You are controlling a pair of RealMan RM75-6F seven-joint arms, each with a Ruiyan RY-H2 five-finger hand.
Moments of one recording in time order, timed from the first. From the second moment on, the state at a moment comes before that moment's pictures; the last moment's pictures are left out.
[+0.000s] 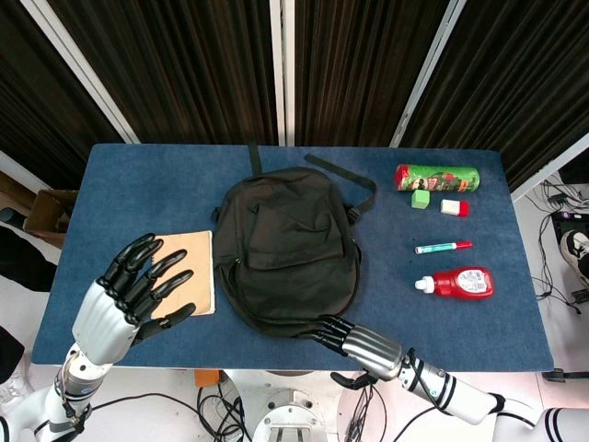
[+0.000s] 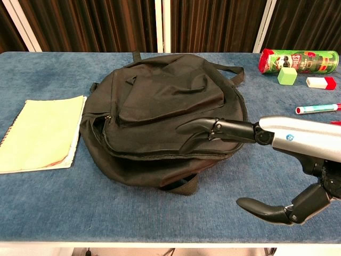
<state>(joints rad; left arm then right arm) -0.34 -1.28 -0.19 -1.77 2.12 1.75 0.17 0.61 -1.34 -0.20 -1.70 -1.96 1.16 0.46</state>
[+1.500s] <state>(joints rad) -0.18 -1.22 -0.01 -1.66 1.81 1.64 0.09 0.74 -1.40 0.04 -1.73 -1.38 0.76 -0.15</state>
